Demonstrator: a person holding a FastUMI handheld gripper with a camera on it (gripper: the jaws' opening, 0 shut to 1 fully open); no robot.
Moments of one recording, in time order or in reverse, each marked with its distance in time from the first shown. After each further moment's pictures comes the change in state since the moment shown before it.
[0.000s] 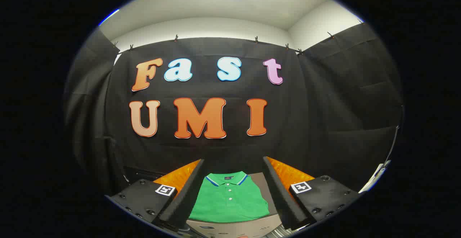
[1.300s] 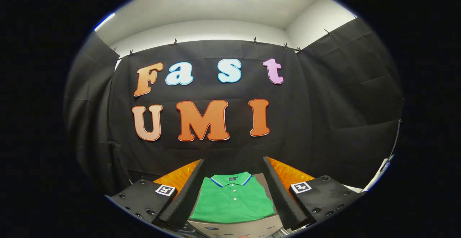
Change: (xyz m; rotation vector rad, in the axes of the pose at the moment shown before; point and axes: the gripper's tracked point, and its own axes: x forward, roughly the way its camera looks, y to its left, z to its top) arm -0.001 -0.001 0.001 0.043 -0.018 0.018
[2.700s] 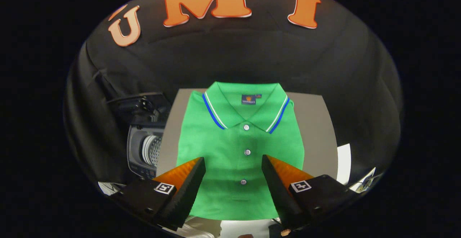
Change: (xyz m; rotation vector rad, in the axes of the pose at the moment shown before) arm 0.152 0.005 -0.228 -0.068 1.191 0.107
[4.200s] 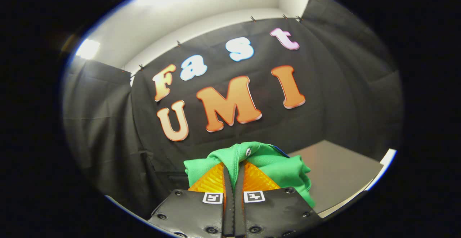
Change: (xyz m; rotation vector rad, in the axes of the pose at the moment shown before) arm -0.098 -0.002 -0.006 0.069 -1.212 0.298
